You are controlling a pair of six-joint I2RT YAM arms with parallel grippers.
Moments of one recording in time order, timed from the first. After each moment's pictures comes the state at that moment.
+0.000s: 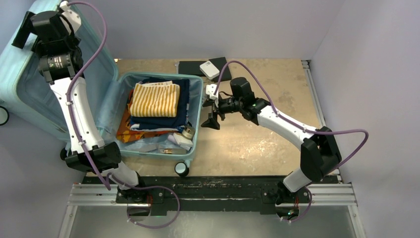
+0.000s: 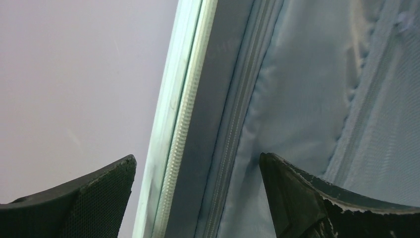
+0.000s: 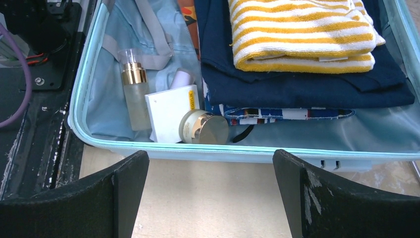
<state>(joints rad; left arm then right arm) 0.29 1.63 2.25 -0.83 -0.59 0.92 0.62 1.56 1.16 -0.10 -0.79 -0.42</state>
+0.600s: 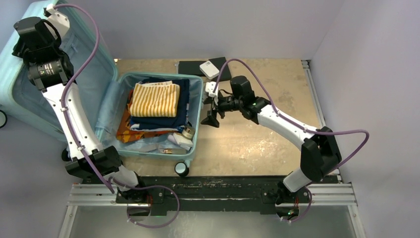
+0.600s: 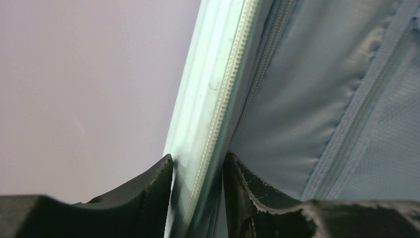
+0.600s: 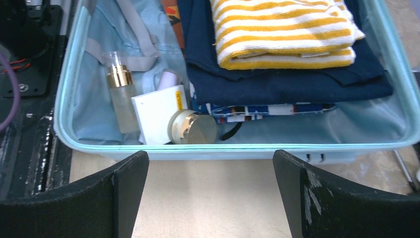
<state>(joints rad) 0.44 1.57 2.14 -0.75 -0.44 0.91 0.62 1.56 1.18 -0.11 -0.75 -0.41</state>
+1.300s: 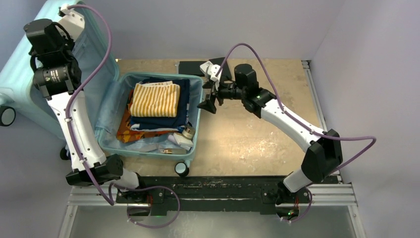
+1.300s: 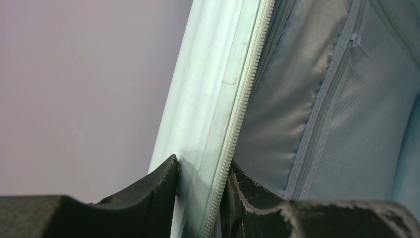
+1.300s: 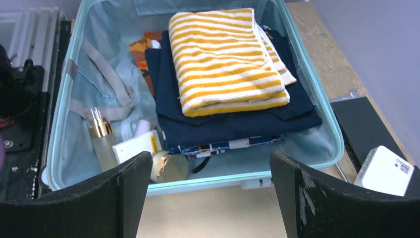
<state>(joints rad) 0.36 1.48 2.14 -0.83 -0.33 0.85 0.62 1.54 1.34 -0.10 -0.65 -0.31</state>
